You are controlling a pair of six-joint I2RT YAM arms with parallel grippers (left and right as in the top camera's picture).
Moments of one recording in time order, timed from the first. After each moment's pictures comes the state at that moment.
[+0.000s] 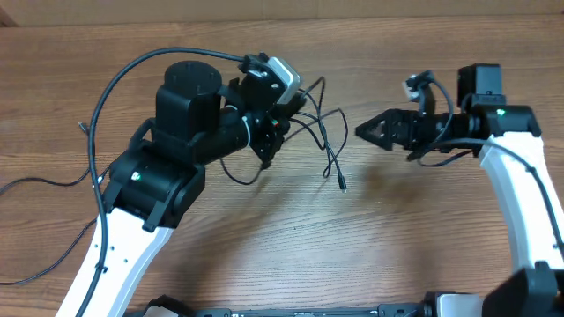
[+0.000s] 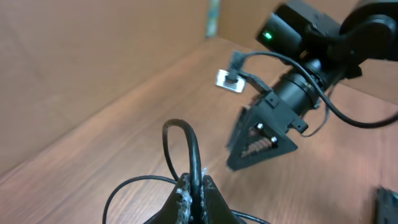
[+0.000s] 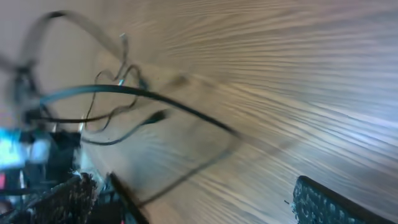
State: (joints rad) left arm -0.46 1.27 1.44 -0.58 0.48 0.13; right arm -0.01 1.50 1.28 -0.95 -0.88 -0.05
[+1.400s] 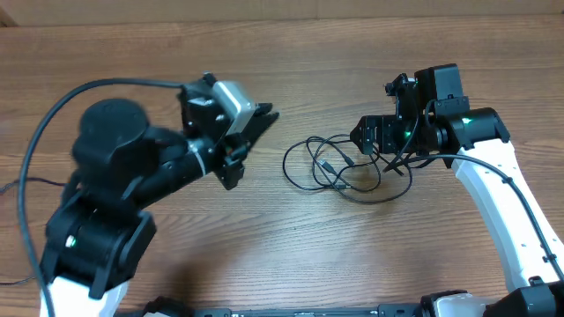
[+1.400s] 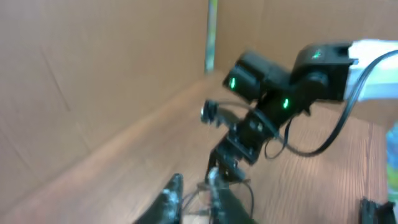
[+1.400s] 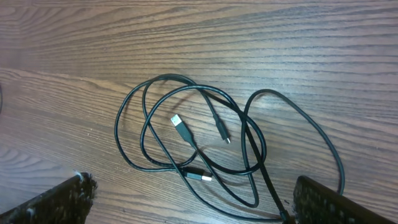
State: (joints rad) left arm -0.36 1.08 1.44 -0.66 0.58 0.12; right arm 0.16 1.48 1.28 -0.91 -0.29 0.12
